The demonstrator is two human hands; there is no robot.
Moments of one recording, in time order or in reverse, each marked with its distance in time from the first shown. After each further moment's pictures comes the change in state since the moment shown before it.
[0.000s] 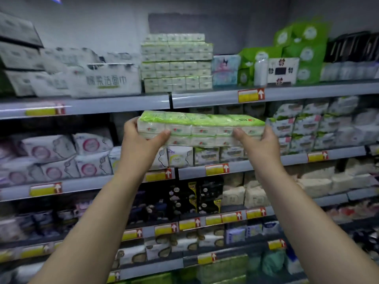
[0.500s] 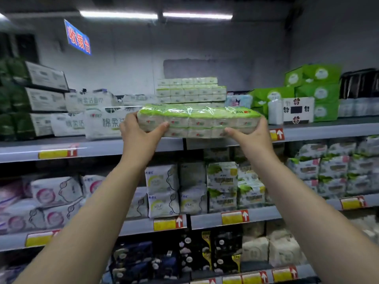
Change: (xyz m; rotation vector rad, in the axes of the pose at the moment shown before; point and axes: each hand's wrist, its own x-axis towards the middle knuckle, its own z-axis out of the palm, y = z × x) left_hand 0.112 0.036 -0.007 0.124 0.125 0.224; right_hand 0.096 -0.058 0.069 0.042 -0.069 -0.209
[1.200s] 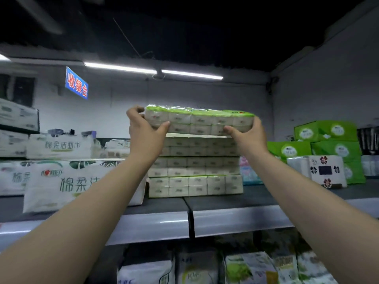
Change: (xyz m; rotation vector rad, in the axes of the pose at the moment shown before) left_hand 0.215 -0.020 0.085 -0.138 0.131 0.292; right_hand 0.225 -0.015 0.095 -0.066 0.176 -0.291
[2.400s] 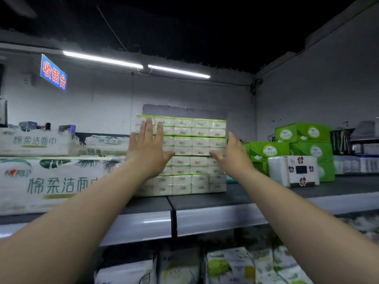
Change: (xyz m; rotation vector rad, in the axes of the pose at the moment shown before) left_hand -0.013 -0.012 0.028 0.989 -0.537 0.182; right_hand -0.016 0.024 -0.005 -0.634 -0.232 -0.094
